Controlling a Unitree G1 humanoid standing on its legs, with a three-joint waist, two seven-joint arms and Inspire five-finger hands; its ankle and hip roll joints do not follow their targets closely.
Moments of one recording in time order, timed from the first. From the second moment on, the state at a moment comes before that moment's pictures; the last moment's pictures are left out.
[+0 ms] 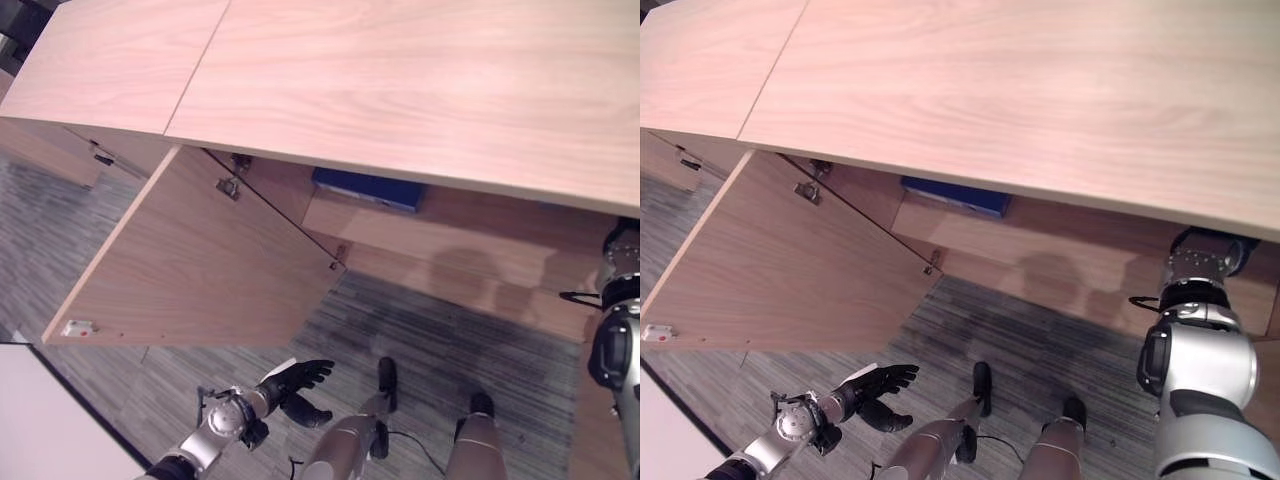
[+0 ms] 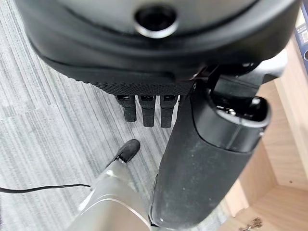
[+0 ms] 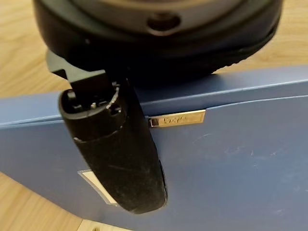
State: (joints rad) left arm -0.12 0.55 -0.67 0.59 -0.23 -0.20 -0.25; right arm -1.08 -0.74 -0.16 1.27 1.54 -0.34 -0.18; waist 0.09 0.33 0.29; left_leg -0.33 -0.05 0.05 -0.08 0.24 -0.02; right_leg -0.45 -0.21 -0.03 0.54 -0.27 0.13
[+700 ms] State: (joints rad) left arm -0.12 0.56 -0.71 0.56 -0.23 -0.20 -0.23; right arm -1.27 -0.80 -0.01 1.38 1.49 -0.23 -0.28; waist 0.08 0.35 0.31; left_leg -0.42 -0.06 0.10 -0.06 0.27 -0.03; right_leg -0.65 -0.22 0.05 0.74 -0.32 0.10
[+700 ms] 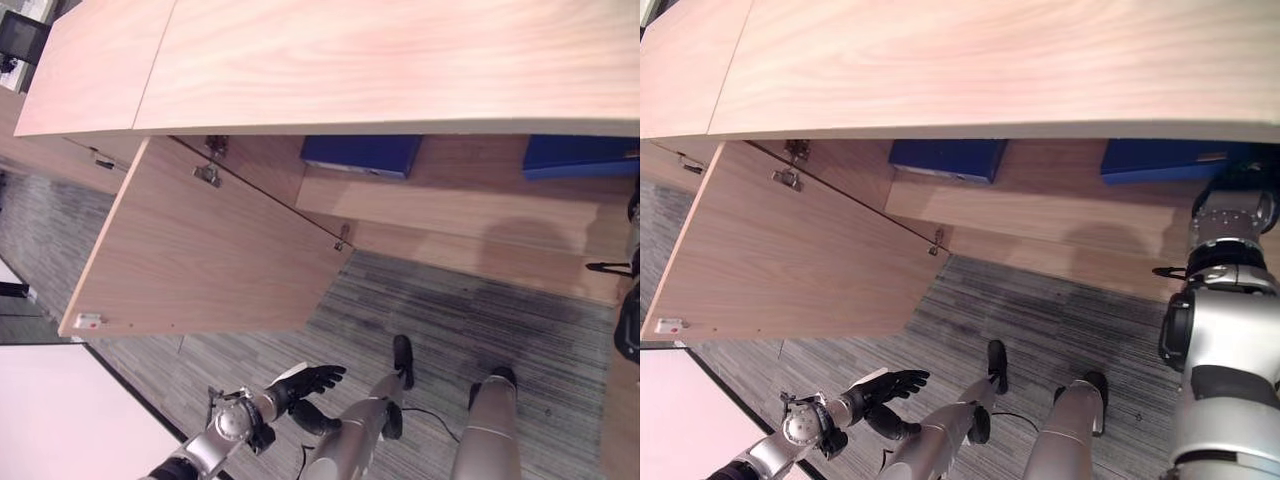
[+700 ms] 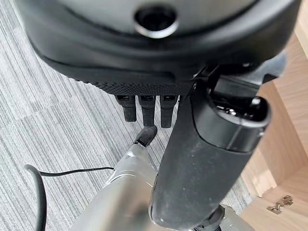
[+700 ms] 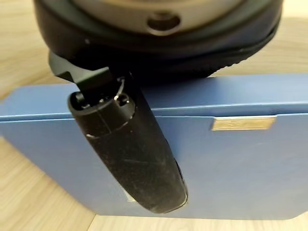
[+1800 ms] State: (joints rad) left arm -0.02 0.49 -0.65 0.67 -0.18 -0.16 -0.18; right arm -1.02 -0.73 -0.12 1.58 1.34 -0.06 -0.46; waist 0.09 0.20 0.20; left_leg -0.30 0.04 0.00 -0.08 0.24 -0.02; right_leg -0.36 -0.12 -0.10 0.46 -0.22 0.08
